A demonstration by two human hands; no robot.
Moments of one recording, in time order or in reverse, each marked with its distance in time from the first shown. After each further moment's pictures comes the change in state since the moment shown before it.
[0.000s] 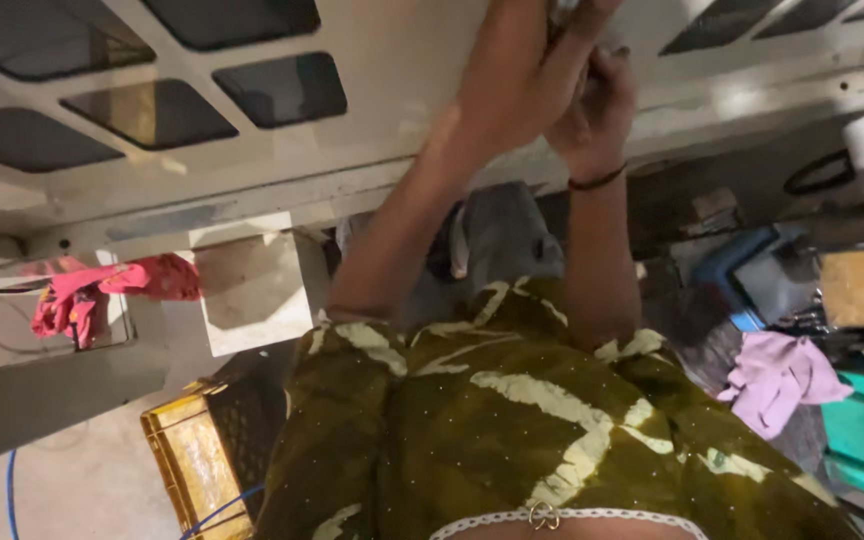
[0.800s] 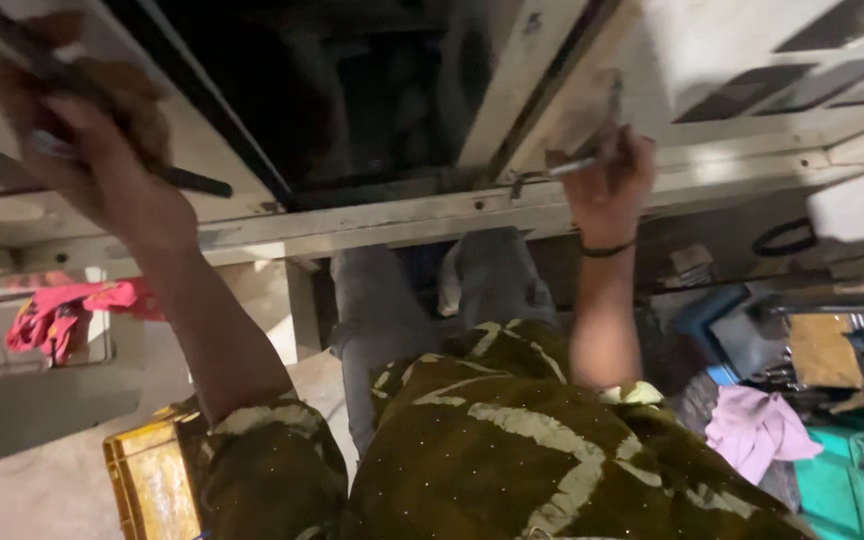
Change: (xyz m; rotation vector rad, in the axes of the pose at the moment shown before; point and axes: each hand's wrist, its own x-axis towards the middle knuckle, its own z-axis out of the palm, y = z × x) left_hand -0.117 0.114 -0.226 0.113 0.646 0.086; right_hand -0.037 -0.018 0.007 -0.082 0.239 -0.132
